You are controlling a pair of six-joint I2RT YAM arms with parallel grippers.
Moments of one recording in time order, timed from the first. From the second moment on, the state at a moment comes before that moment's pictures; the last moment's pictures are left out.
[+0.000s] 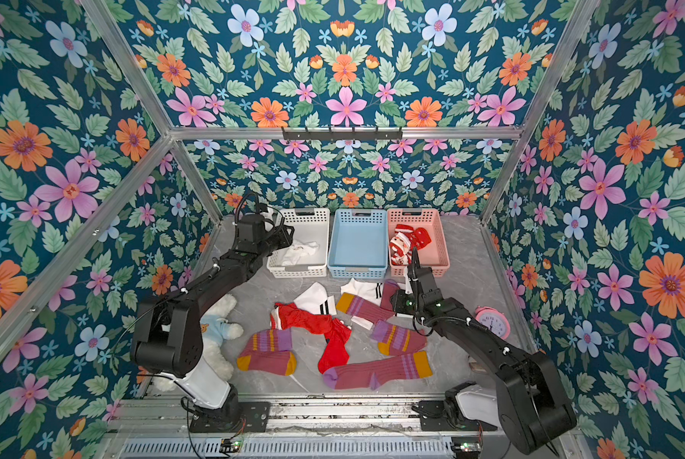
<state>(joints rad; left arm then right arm) -0.24 1.64 1.16 0.07 0.11 -0.45 0.39 1.26 0.69 -0.25 -0.20 0.53</state>
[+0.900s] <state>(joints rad) -0.33 1.40 0.84 0.07 0.12 -0.55 0.65 1.78 1.06 -0.27 -0.11 0.41</state>
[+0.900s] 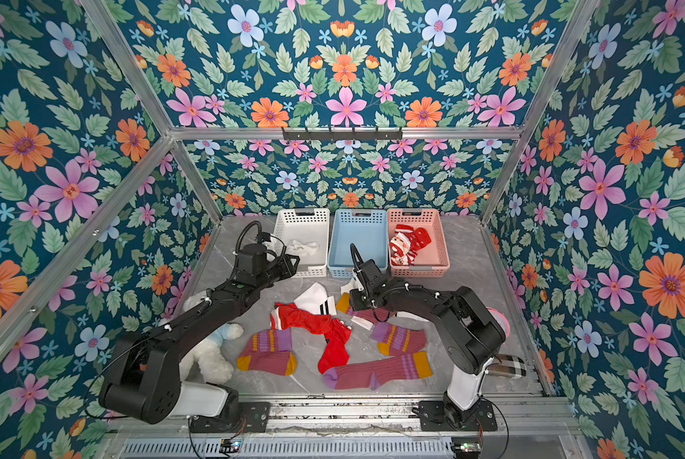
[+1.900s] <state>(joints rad) -0.38 1.44 0.85 0.06 0.12 -0.52 0.71 1.75 1.12 -0.39 0.05 0.38</state>
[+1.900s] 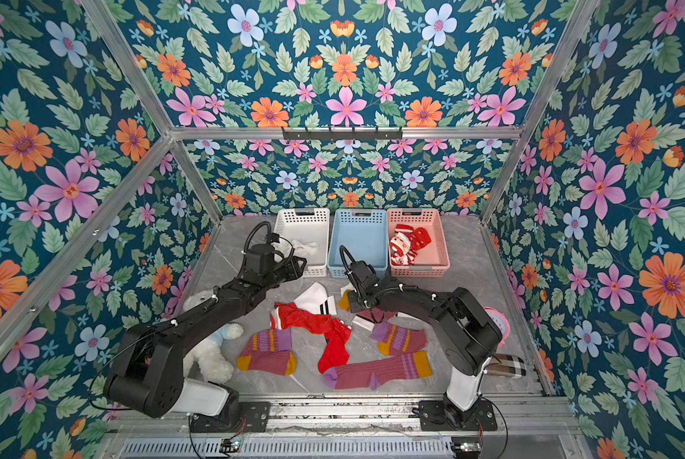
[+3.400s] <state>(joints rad) -0.46 1.33 0.77 0.01 0.06 -0.52 0.52 2.05 2.08 -0.56 -0.07 0.16</state>
